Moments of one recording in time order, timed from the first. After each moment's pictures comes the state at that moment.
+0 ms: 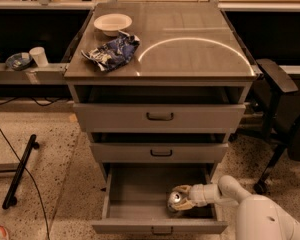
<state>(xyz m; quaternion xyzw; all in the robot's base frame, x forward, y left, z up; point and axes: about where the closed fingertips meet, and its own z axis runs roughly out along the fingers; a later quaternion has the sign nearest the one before) 0.548 -0.140 0.185 -0.54 0.67 0.37 0.36</state>
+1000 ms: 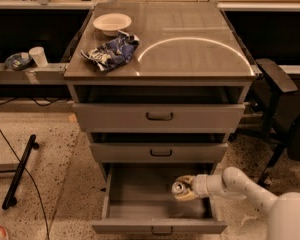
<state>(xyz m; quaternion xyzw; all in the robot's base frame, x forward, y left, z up) 0.570 -0.144 0.260 -0.58 0.66 0.28 0.39</state>
